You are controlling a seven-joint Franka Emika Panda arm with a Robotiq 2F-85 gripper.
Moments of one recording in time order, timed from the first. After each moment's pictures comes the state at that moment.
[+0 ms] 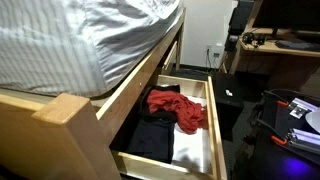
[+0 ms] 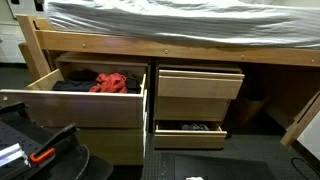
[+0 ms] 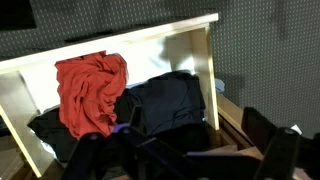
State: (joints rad) arm 0.28 -0.37 0.17 -2.50 0.27 2.19 0.02
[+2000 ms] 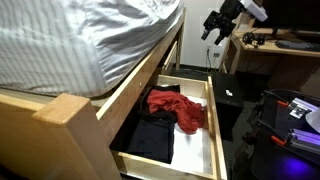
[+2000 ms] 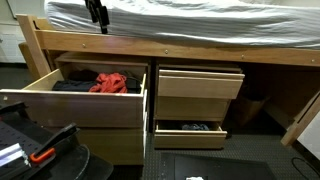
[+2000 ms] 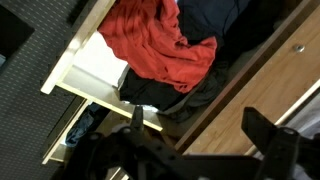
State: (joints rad) arm 0.09 -0.21 -0.11 -2.60 0.50 2.67 -0.01
